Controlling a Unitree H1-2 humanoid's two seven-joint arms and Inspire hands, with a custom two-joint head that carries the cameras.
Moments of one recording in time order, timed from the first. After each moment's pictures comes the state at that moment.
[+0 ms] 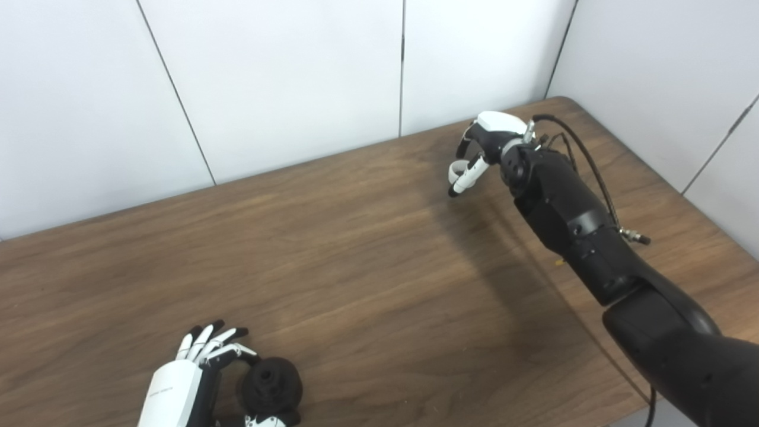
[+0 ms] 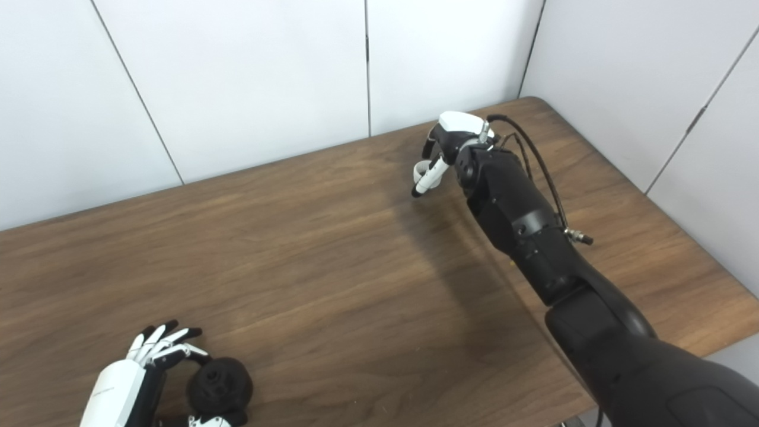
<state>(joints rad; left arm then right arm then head) 0.13 0.25 -0.29 -0.27 0.82 -0.02 -0.06 -0.62 -0.52 0.17 0.35 -0.91 0.47 0.42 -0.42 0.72</state>
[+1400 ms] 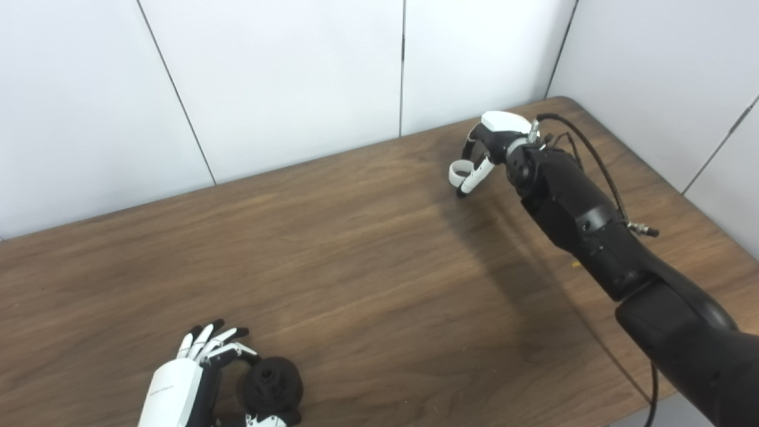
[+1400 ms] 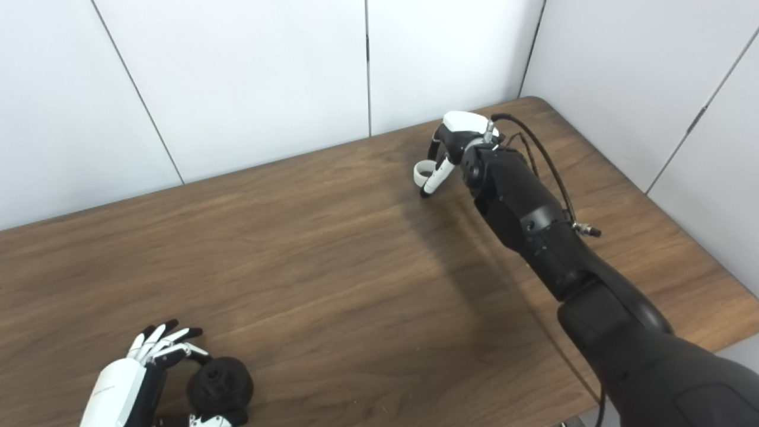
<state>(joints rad) 0.13 0.24 -0.29 -0.29 0.83 0.00 -0.08 -0.63 -0.56 0.22 0.37 -0.85 0.47 0.38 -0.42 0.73</state>
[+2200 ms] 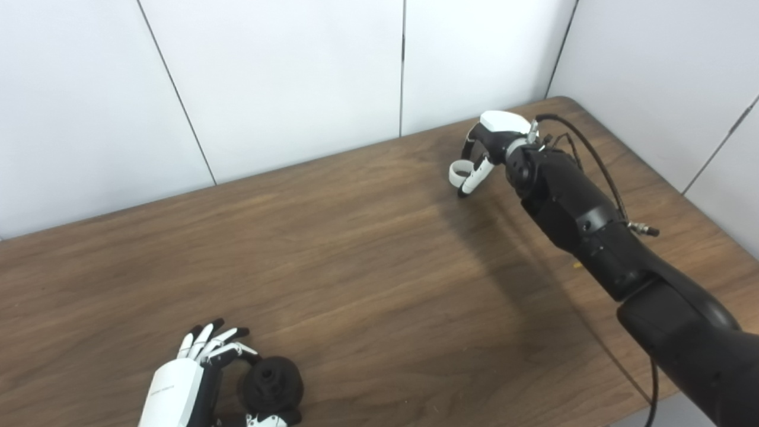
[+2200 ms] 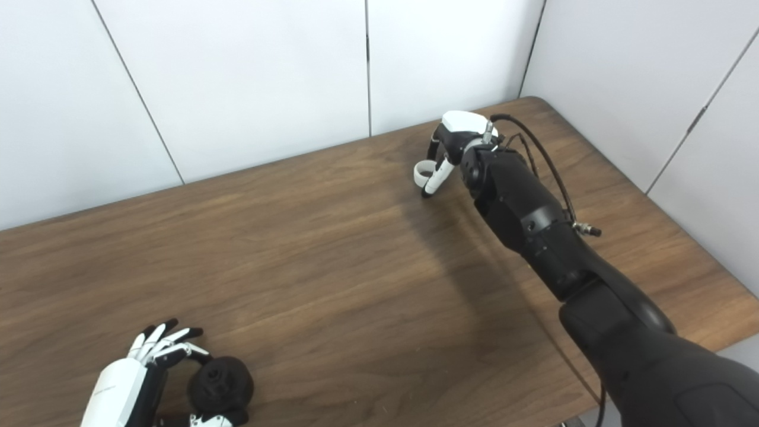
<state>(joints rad) 0.13 0.24 -0.29 -0.29 0.83 0.00 -0.08 -0.63 -0.57 0.24 0.38 -0.83 0.46 0.36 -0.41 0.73</state>
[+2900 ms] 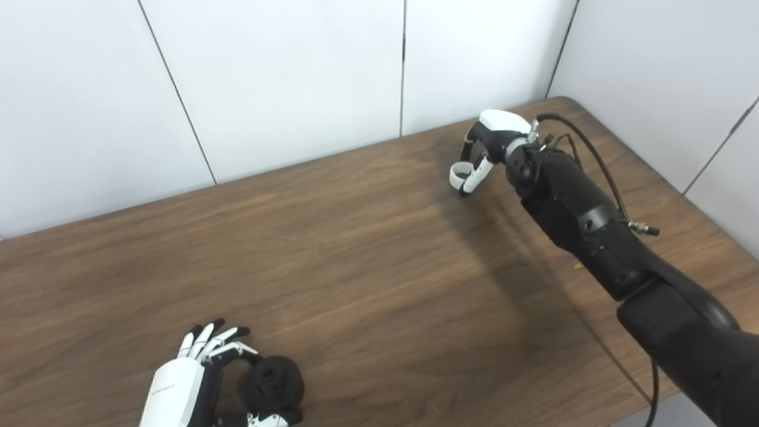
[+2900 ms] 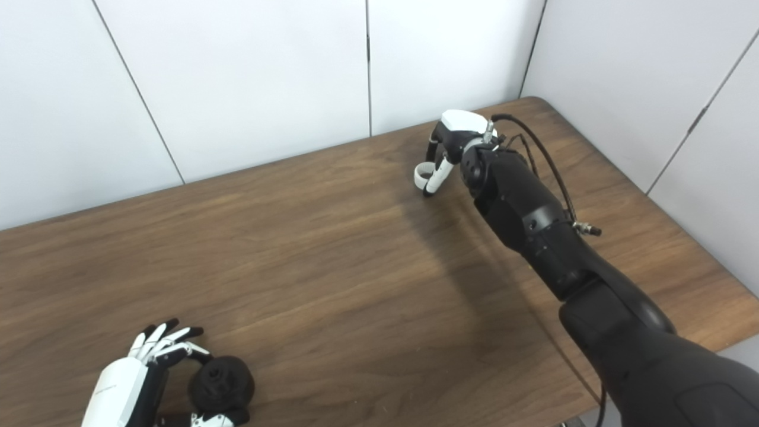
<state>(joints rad) 0.13 0.23 -0.29 -0.29 0.84 0.00 -0.08 -0.63 -0.57 0.24 0.38 -0.79 0.46 0.34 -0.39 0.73</state>
